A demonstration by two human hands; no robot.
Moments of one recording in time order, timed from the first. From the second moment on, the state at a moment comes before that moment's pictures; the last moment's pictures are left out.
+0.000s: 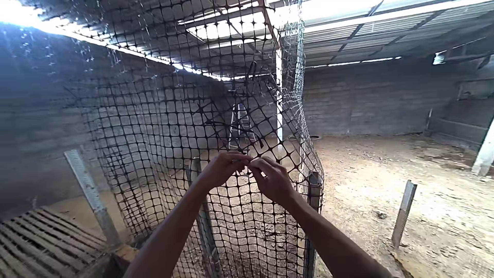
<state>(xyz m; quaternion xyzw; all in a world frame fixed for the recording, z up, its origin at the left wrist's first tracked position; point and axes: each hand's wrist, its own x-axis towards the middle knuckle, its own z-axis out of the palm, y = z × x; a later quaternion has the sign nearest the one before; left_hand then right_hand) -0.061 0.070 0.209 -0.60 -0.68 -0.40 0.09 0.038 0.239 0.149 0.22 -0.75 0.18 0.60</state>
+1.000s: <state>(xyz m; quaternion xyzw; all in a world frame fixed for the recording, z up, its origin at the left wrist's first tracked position) -0.083 0.114 0.151 -0.54 -0.49 -0.28 0.62 0.038 0.259 0.183 0.14 -0.87 0.09 0.47</state>
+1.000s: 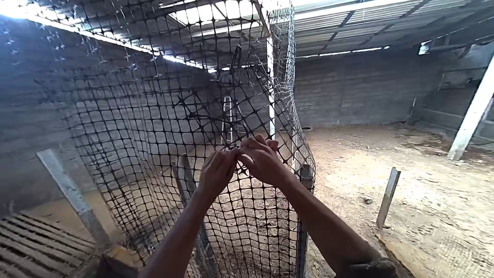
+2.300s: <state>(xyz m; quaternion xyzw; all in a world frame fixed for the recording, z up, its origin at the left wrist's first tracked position) -0.072 0.106 0.144 -0.53 -0.52 -0.33 0.58 0.033 0.274 0.245 0.36 -0.83 -0.24 0.35</state>
